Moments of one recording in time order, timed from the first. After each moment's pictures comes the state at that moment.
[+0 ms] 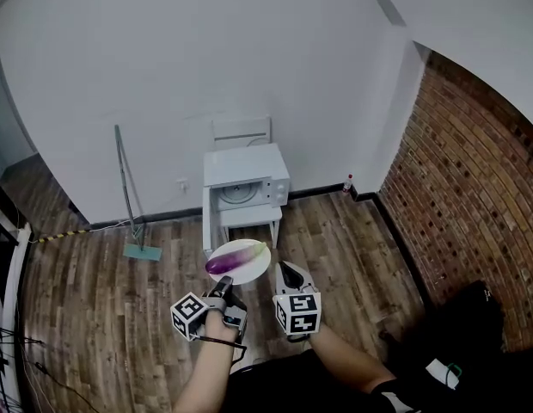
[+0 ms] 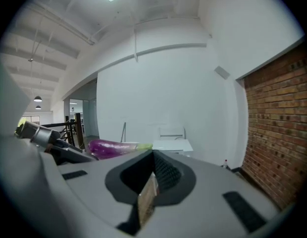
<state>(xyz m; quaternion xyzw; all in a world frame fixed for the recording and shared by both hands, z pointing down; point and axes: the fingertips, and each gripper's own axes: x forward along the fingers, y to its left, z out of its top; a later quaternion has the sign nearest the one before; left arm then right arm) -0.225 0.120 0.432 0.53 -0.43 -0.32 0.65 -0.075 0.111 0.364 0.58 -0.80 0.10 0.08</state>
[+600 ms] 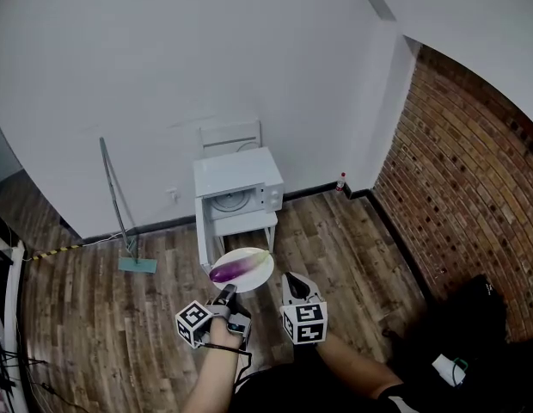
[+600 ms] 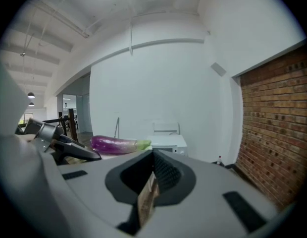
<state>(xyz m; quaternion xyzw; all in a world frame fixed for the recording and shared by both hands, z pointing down) -0.217 0.081 0.451 0.53 -0.42 -0.30 0.68 -0.061 0.089 0.384 0.61 -0.78 0.12 0.11</state>
